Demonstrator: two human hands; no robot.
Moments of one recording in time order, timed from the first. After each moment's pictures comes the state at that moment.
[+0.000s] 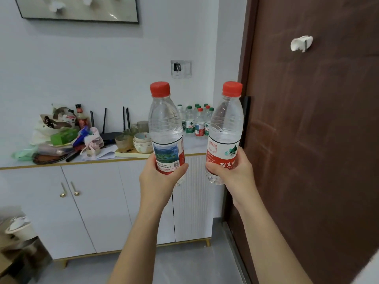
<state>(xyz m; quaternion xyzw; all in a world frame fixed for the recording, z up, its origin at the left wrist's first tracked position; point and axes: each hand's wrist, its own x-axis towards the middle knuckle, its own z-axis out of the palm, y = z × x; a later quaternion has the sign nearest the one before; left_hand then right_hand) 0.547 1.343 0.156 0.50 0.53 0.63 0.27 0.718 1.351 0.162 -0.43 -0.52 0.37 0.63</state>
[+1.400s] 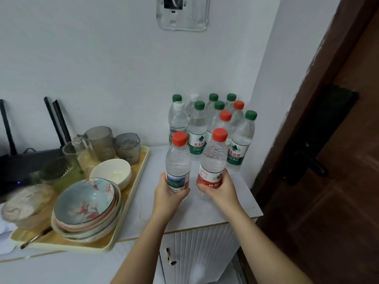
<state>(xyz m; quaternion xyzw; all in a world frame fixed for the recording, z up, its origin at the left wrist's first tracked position) 0.515 1.943 -0.008 0.51 0.62 0.47 0.37 0.682 1.954 -0.005 -0.57 -0.51 0.39 0.51</state>
